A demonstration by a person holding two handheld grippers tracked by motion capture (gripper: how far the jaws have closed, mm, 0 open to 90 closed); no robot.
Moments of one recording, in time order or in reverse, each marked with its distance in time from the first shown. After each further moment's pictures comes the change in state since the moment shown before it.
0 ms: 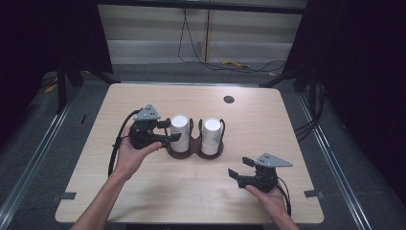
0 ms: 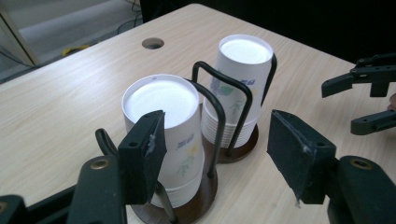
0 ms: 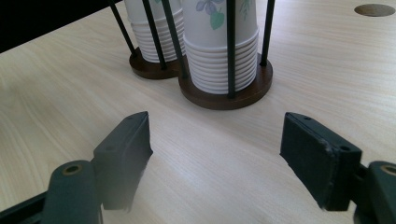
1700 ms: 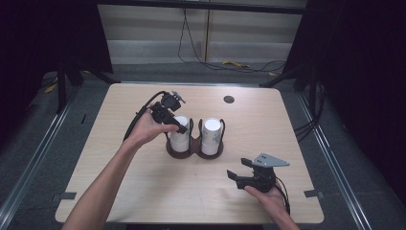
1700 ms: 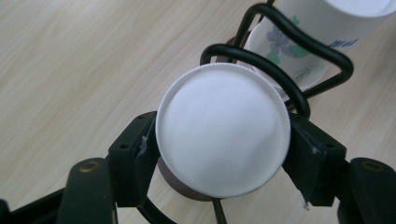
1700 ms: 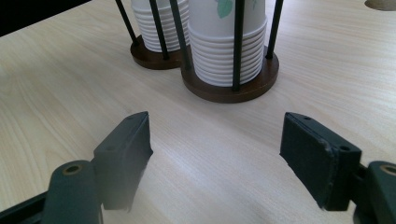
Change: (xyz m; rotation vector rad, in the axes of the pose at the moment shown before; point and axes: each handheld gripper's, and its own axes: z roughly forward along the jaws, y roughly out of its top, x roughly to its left) left arm 0.035 0.050 0.074 0.524 -0.011 0.036; right arm 0.002 -0.001 0.004 0.039 0.006 -0.026
